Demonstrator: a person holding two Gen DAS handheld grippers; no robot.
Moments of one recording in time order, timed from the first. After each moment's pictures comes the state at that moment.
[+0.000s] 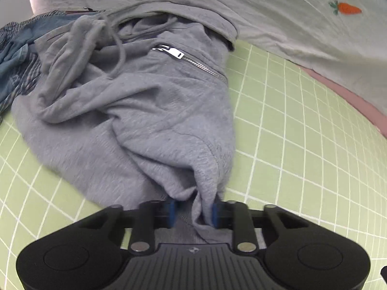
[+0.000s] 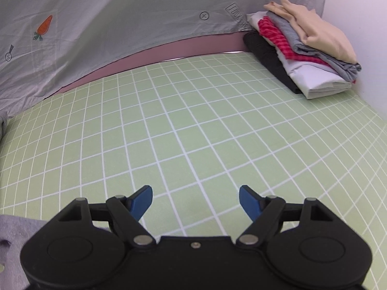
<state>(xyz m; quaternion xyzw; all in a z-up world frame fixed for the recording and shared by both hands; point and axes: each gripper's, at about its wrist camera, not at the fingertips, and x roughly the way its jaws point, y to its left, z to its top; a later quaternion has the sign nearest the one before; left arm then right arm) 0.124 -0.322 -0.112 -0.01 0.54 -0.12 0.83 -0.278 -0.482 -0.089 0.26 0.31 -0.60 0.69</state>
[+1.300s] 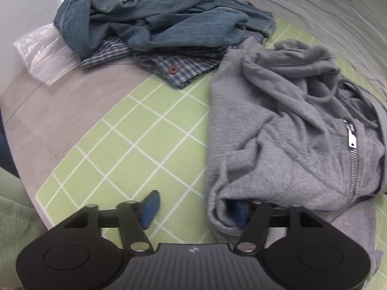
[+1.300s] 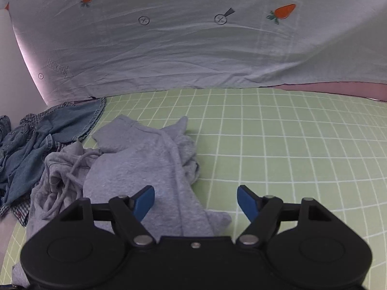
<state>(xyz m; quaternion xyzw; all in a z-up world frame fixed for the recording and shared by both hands) 0.061 -0.030 -0.113 -0.05 0.54 0.05 0.84 0.018 -0.386 -0.078 0.22 0.32 -0.34 0.86</state>
